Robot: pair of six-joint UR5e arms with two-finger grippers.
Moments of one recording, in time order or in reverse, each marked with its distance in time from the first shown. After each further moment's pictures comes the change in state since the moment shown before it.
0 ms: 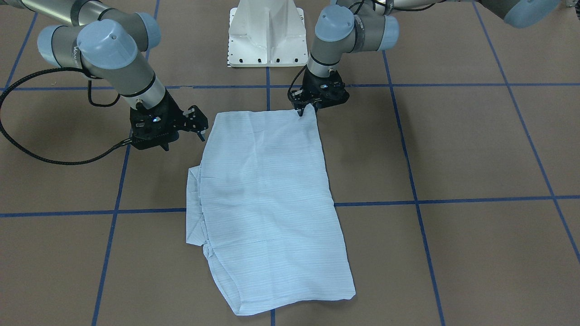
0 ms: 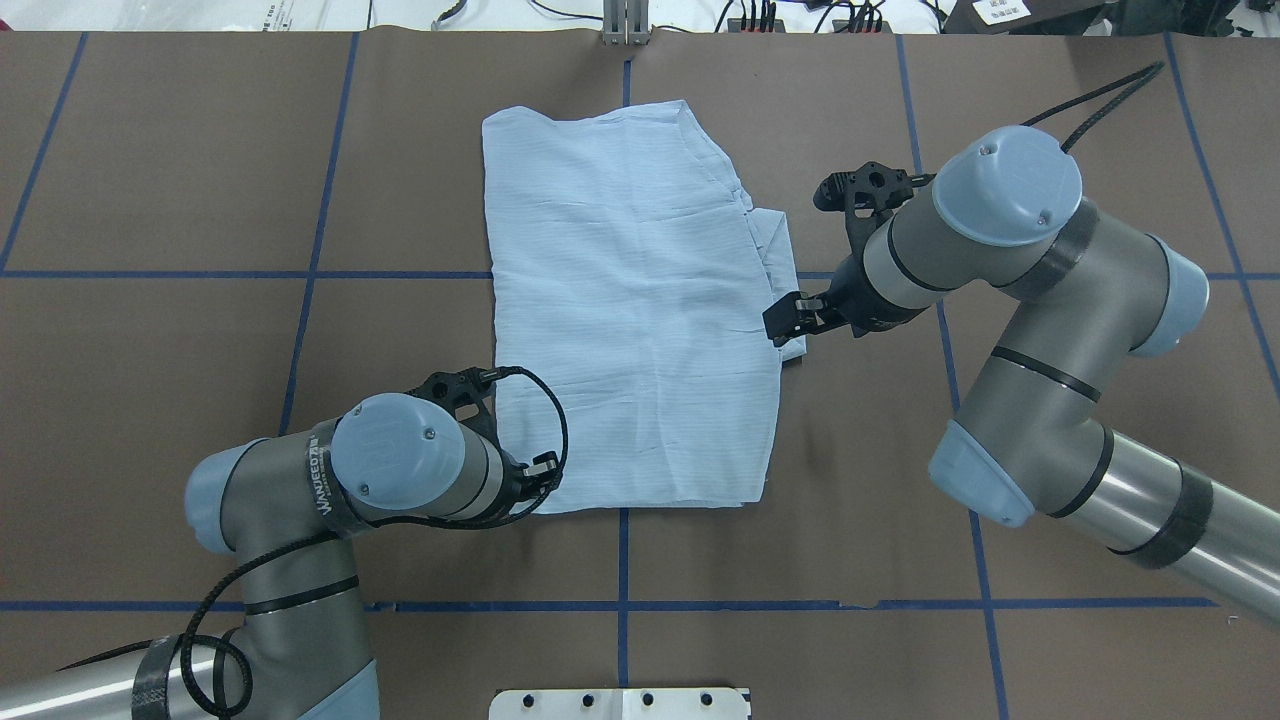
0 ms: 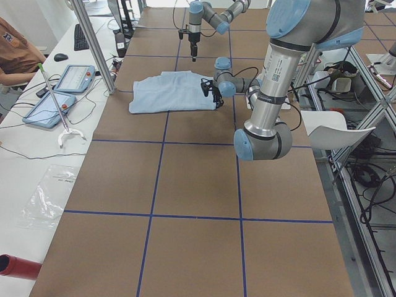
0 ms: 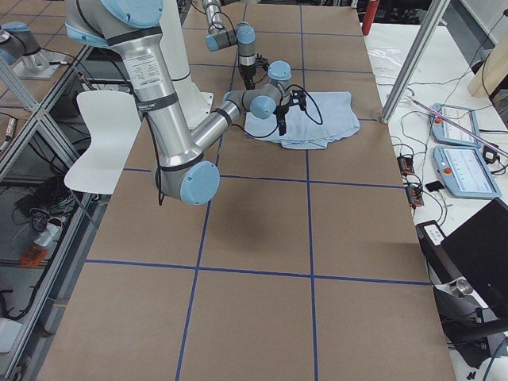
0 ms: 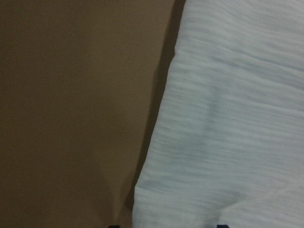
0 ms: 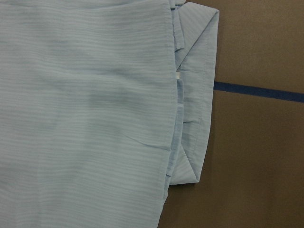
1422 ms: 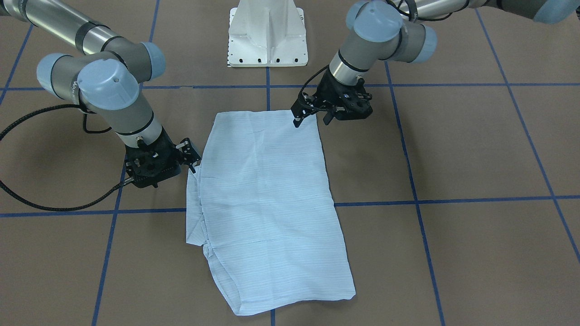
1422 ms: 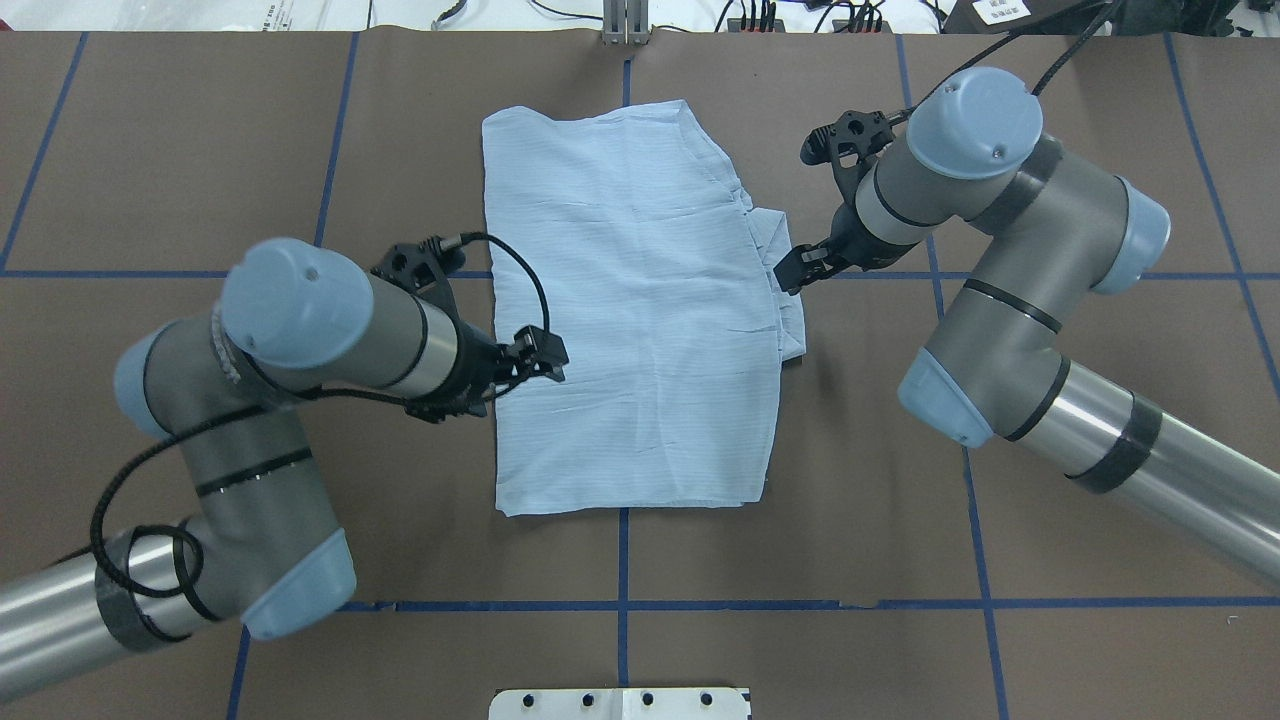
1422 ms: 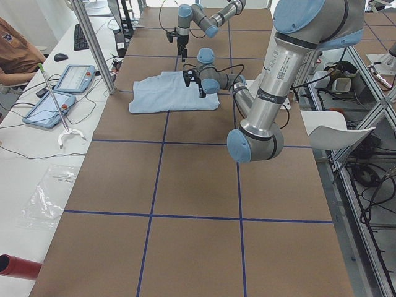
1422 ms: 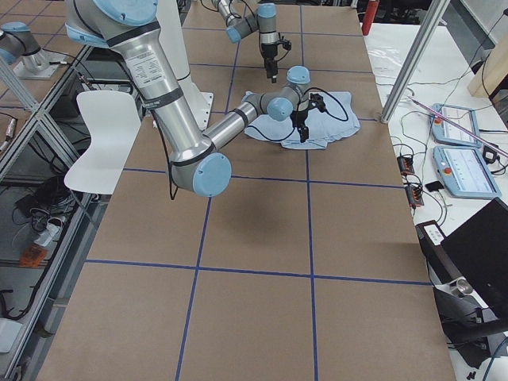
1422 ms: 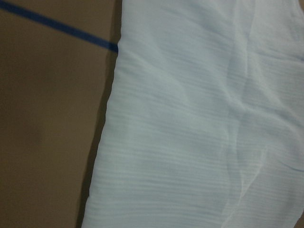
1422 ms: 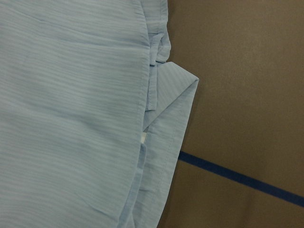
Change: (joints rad) left arm -0.147 -0.013 -0.034 -0.128 -0.109 0.044; right arm 0.066 0.069 -0.132 -0.009 -0.028 -0.231
